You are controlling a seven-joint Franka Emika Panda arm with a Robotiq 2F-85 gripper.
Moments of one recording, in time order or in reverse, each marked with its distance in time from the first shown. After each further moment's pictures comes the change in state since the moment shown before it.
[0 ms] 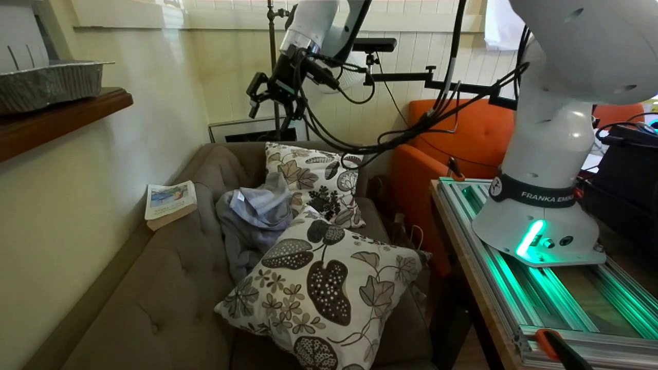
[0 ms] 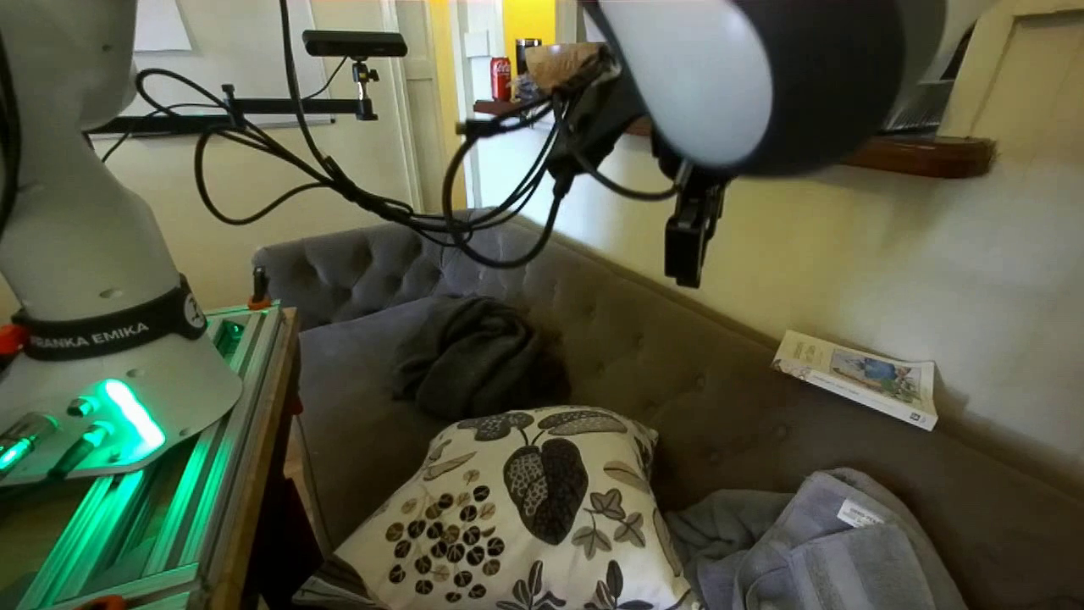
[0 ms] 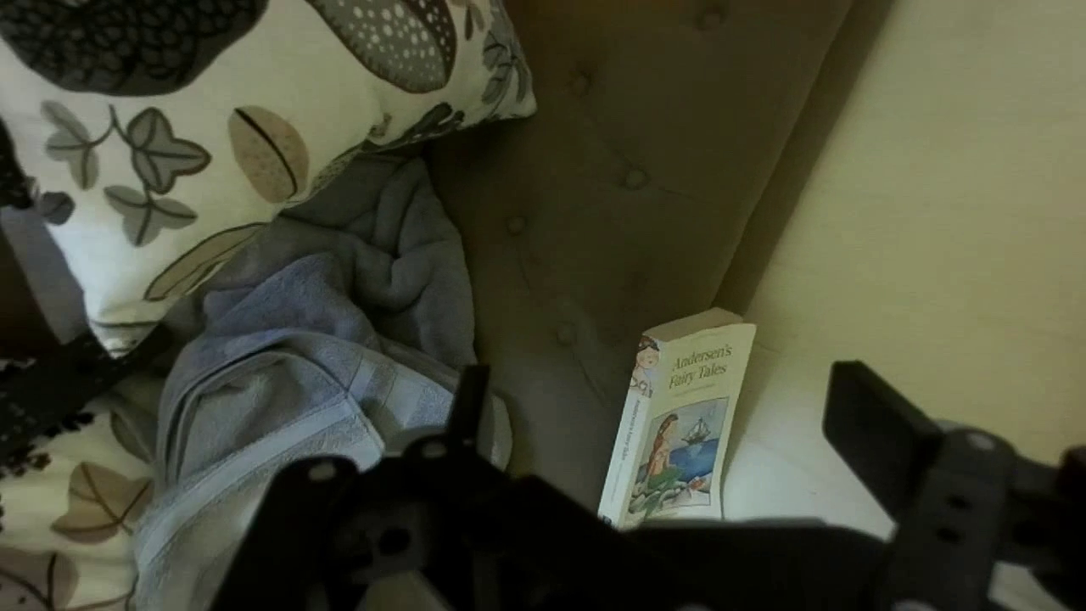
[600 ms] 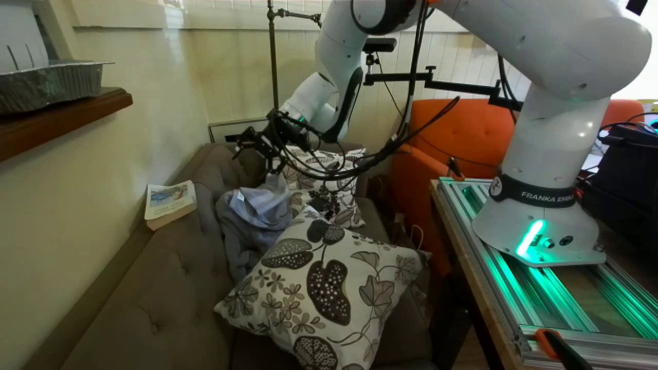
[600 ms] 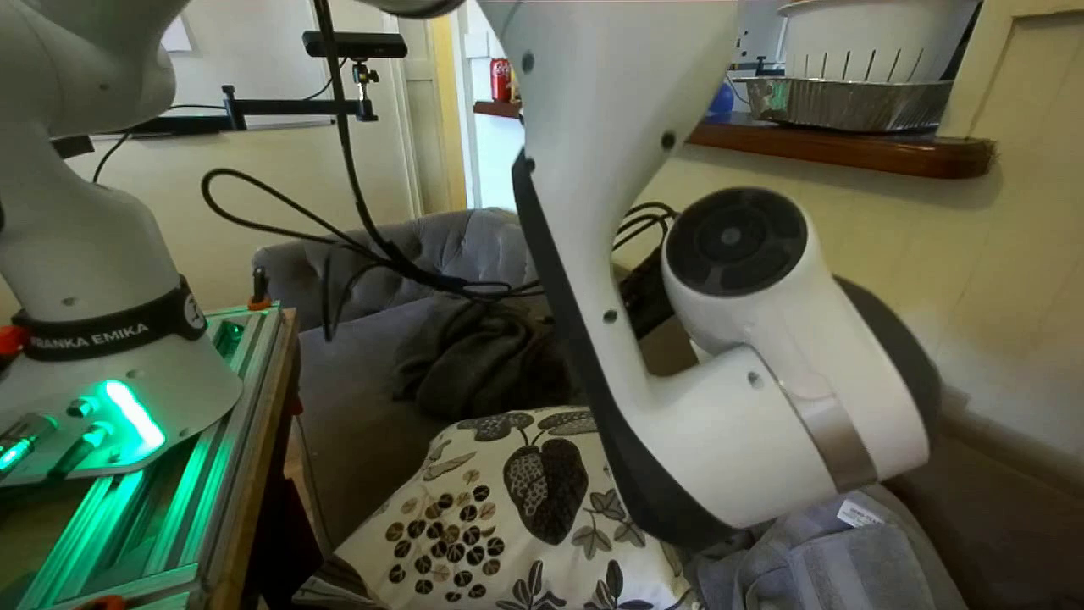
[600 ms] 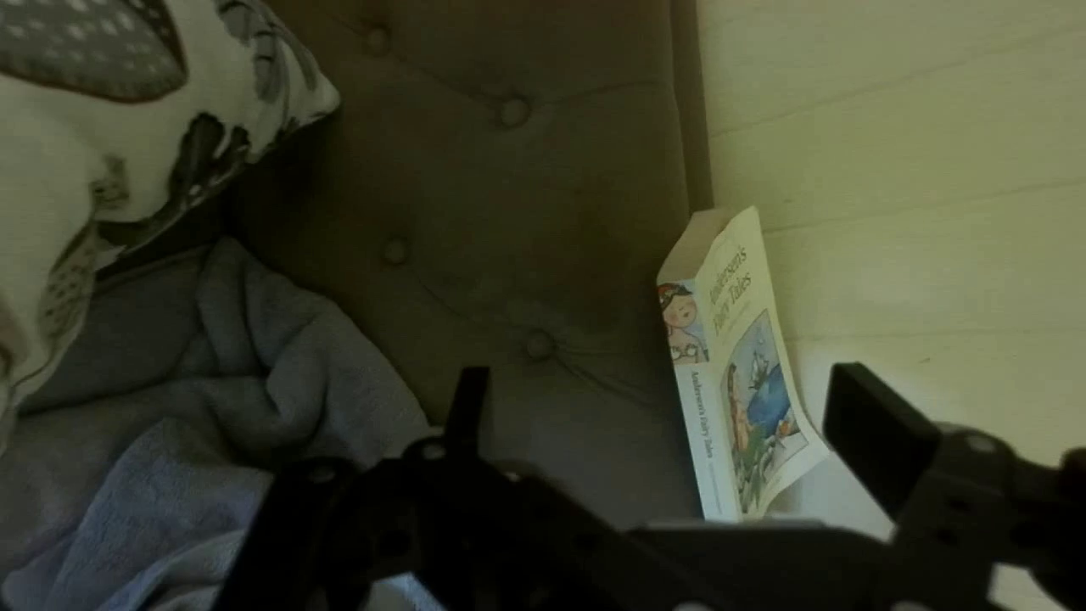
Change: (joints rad) arm -0.451 0.400 0.488 0.225 0.344 -0.101 -0.004
